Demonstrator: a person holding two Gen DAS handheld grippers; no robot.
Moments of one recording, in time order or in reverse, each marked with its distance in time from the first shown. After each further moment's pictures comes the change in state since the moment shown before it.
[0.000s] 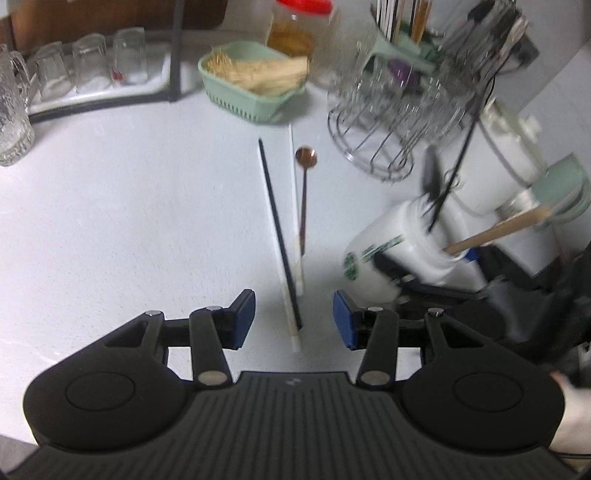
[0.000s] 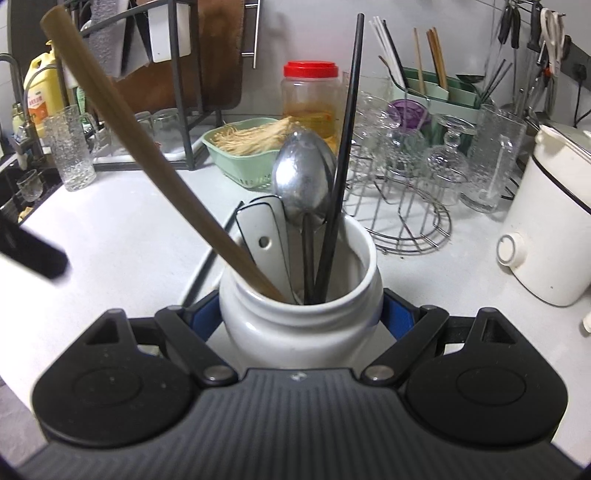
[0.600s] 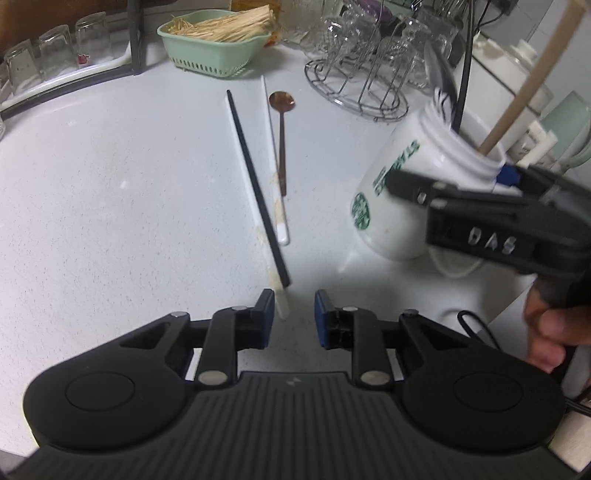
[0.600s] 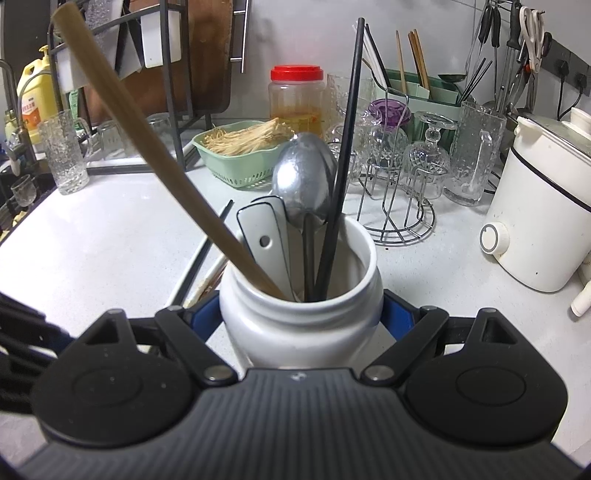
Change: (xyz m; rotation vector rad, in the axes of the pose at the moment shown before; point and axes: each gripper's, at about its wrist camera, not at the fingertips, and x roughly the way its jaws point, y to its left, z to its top) left arm 0.069 -0.027 -0.064 0.124 -0.035 0.054; right arm -0.013 -0.002 -0.013 0.023 -0.029 -0.031
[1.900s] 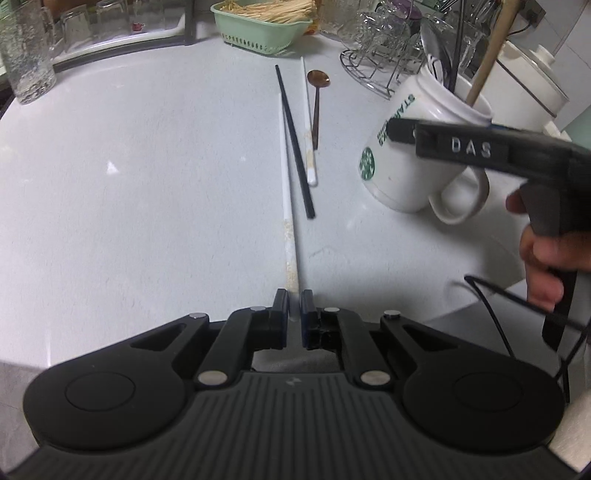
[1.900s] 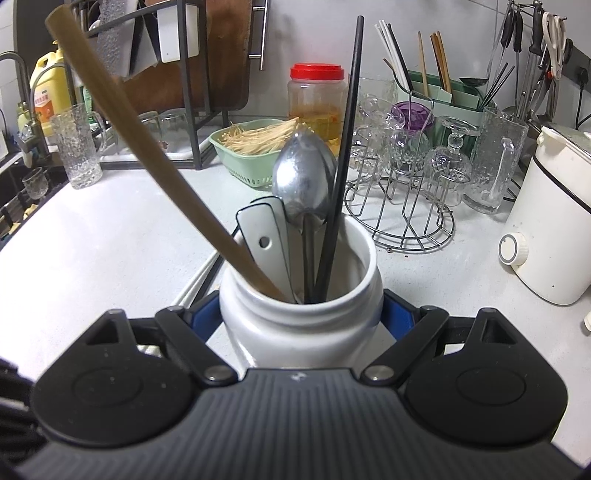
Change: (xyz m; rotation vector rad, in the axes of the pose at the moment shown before) left arm -0.036 0.007 -0.047 -0.111 0.032 0.063; right arm 0.010 0.006 0.010 -0.032 0.015 0.049
